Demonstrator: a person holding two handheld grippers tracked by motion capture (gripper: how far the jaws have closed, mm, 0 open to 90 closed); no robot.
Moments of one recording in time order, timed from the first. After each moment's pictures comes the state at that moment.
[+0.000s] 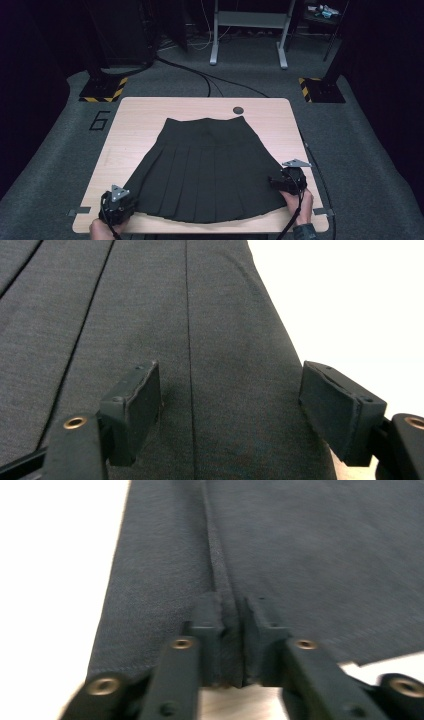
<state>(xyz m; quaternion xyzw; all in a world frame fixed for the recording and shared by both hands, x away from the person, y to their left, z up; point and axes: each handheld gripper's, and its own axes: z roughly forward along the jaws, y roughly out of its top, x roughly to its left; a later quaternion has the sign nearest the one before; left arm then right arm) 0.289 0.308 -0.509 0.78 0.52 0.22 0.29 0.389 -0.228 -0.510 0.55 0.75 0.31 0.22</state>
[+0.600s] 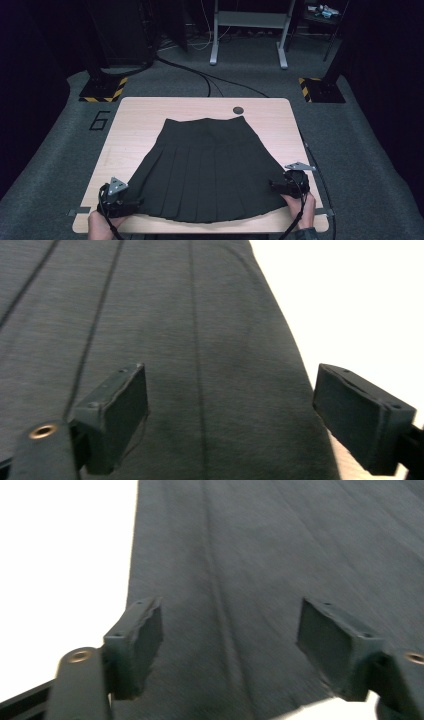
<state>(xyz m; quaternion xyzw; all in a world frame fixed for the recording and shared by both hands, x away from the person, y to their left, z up) 0.308 0.318 -0.487 0.78 0.51 0.20 0.31 0.375 -0.231 -0.504 0.55 0.74 0.31 0.21</state>
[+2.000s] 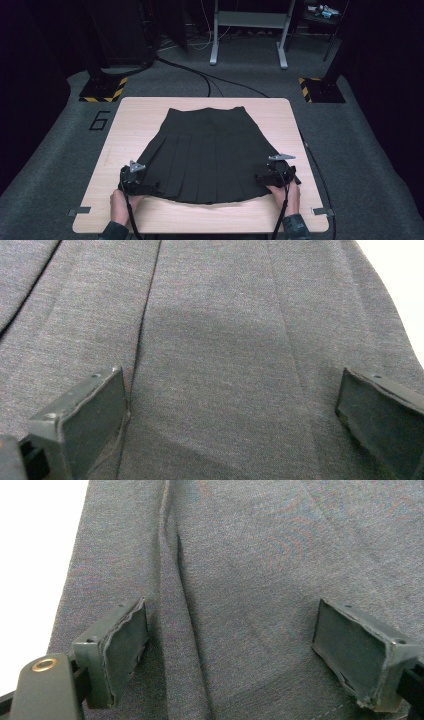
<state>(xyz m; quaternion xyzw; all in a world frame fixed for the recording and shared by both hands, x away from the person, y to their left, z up) 0.385 0.293 -0.519 0.78 0.52 0.19 0.29 0.420 -0.195 -0.520 0.55 0.76 0.28 0.19</state>
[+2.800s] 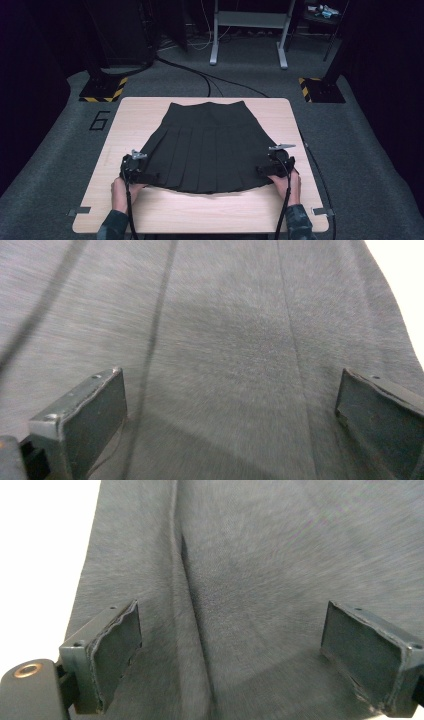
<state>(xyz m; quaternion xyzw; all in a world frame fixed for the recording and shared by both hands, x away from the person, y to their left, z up) 0.408 0.298 -0.503 0.78 0.51 0.19 0.29 0.449 -0.203 -0.508 0.53 0.78 0.29 0.17</state>
